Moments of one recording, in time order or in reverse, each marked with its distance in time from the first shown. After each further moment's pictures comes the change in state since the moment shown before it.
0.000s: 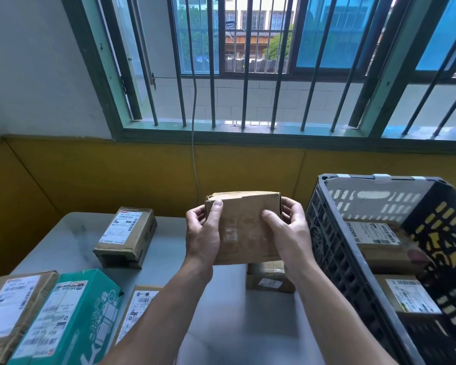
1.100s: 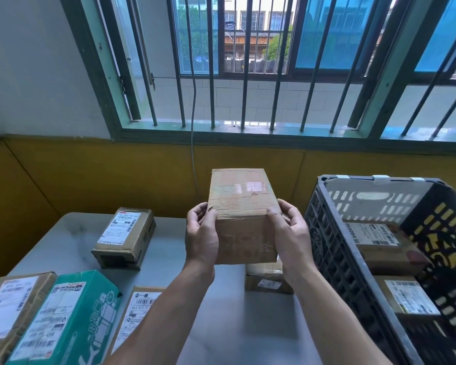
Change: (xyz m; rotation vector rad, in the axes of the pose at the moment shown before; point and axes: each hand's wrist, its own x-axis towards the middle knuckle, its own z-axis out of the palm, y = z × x) left_hand 0.007 -0.008 0.000 -0.055 0.001 0.022; right_hand -0.002 -0.002 0.002 0.047 0.065 0.060
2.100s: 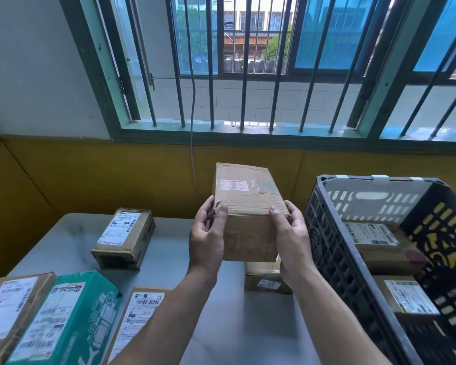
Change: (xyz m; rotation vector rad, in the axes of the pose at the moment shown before) left_hand -0.009 -0.006 0.002 0.053 -0.061 0.109; right_hand 0.000 0.002 -0.002 0.081 -0.047 0.072
